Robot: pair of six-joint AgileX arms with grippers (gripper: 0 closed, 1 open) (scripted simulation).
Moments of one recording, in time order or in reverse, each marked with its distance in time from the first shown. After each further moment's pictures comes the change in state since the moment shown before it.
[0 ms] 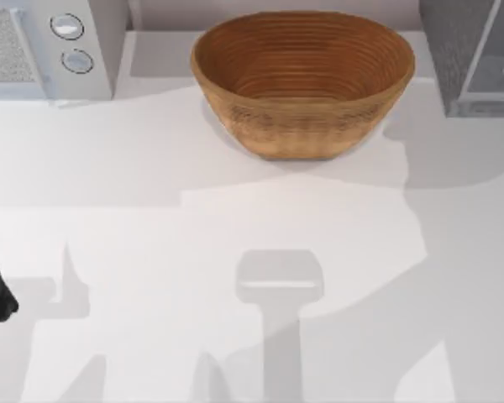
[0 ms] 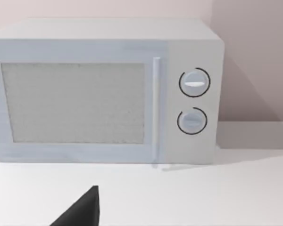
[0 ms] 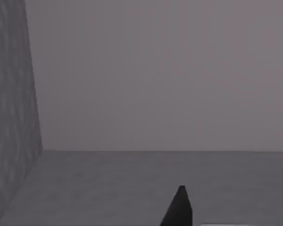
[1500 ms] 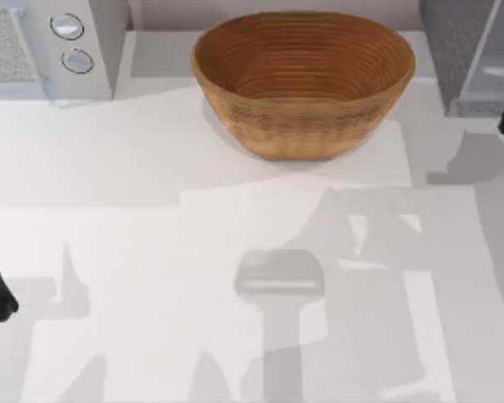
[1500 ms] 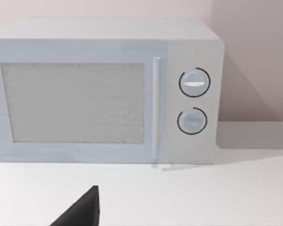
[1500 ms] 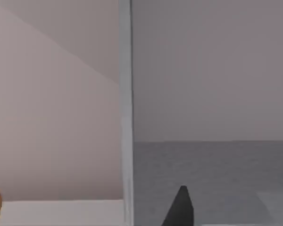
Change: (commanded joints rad) left arm 0.000 0.000 0.000 0.000 0.000 0.000; right arm 0.276 -0.726 -0.775 0.068 0.295 -0.002
